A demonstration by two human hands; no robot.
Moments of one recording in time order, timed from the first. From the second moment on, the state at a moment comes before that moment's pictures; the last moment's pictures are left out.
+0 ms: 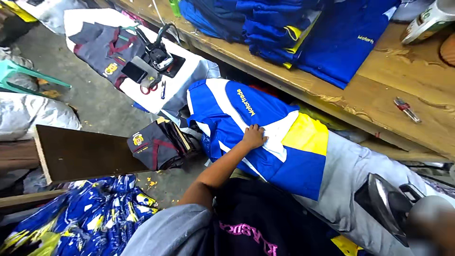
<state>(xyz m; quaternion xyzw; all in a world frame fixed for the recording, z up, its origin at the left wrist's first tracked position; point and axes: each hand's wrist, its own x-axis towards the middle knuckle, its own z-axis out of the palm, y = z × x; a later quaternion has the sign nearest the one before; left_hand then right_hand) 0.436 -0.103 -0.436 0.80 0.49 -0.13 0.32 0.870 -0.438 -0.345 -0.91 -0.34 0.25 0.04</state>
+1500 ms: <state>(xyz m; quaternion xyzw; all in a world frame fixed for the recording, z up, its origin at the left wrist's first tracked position) 0.072 0.050 -0.448 0.58 0.63 0.21 0.47 0.421 -0.090 -0.256 -0.85 -0.42 0.26 0.20</state>
